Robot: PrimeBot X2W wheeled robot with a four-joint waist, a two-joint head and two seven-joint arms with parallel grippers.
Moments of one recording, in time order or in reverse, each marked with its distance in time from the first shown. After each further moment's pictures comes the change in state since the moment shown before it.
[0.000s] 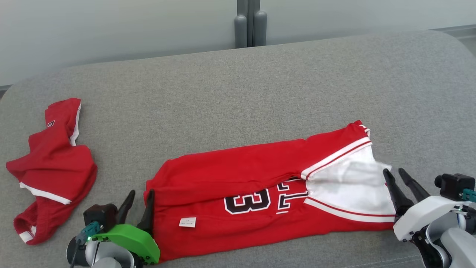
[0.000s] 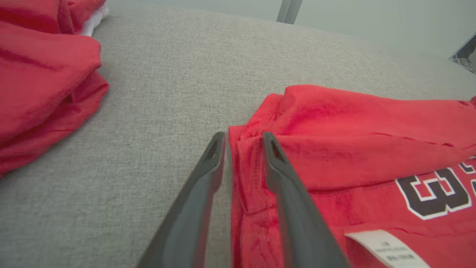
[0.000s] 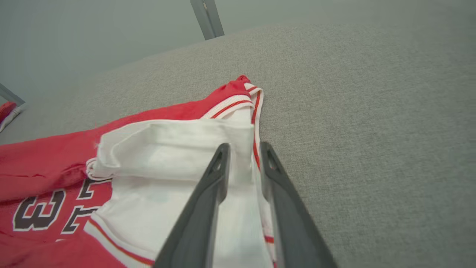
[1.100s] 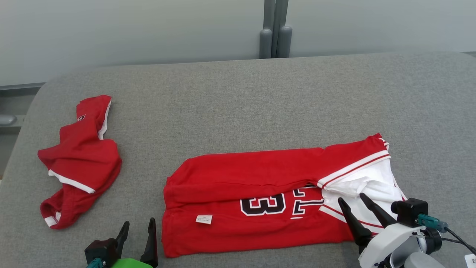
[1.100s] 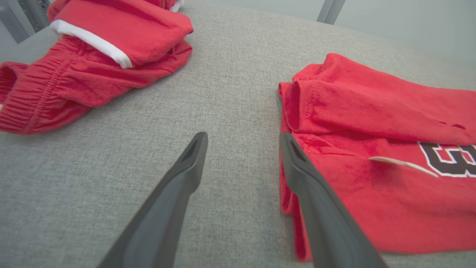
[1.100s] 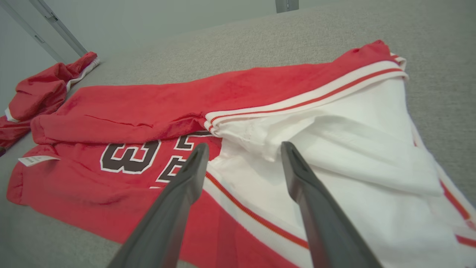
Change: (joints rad) left arm 0.210 -0.100 0.203 -0.141 0.195 0.003 0.000; right arm 0.099 0.081 0.091 -0.088 -0.098 0.000 -0.009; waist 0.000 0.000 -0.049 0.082
